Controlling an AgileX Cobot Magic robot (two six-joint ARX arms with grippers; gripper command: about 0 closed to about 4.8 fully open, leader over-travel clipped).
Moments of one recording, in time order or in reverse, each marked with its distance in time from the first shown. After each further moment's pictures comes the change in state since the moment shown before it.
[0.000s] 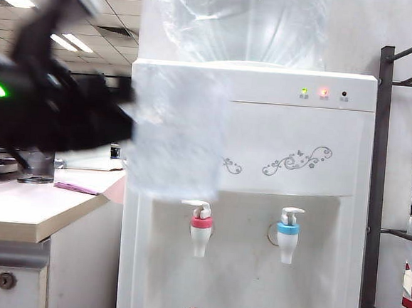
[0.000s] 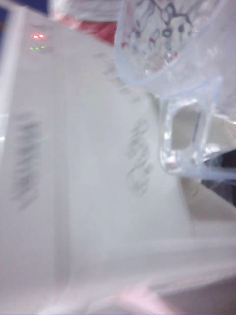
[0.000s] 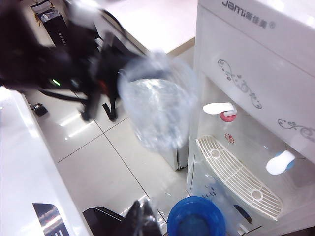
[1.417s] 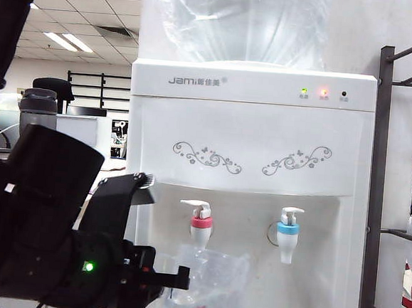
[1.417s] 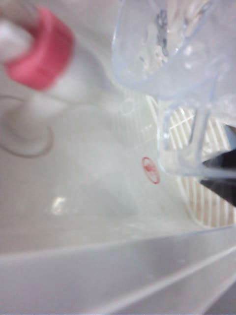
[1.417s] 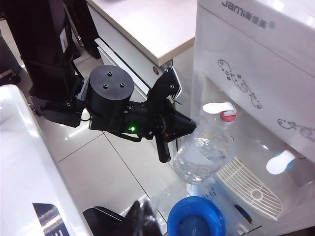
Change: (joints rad) left arm 0.039 0.739 0.336 0.033 -0.005 -0.136; right arm 0.000 0.000 0.000 0.000 0.000 0.000
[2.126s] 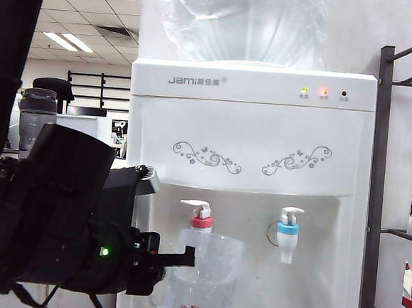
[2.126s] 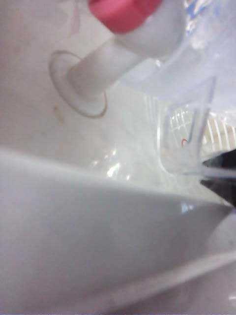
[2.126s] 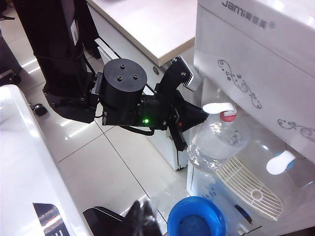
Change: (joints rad) left arm 0.045 0.005 0.074 -0.033 -0.034 -0.041; right arm 0.000 0.000 0.000 0.000 0.000 0.000
